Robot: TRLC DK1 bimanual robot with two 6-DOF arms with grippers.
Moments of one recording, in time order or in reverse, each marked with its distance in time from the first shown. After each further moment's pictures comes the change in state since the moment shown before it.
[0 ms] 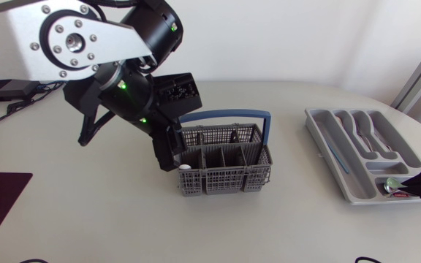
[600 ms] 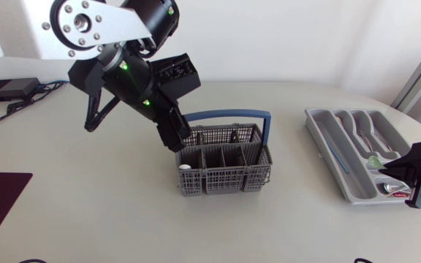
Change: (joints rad) left arm 0.054 0.052 0.084 -0.004 0.045 -0.083; right arm 0.159 -0.296 -0.182 0.028 -0.102 0.361
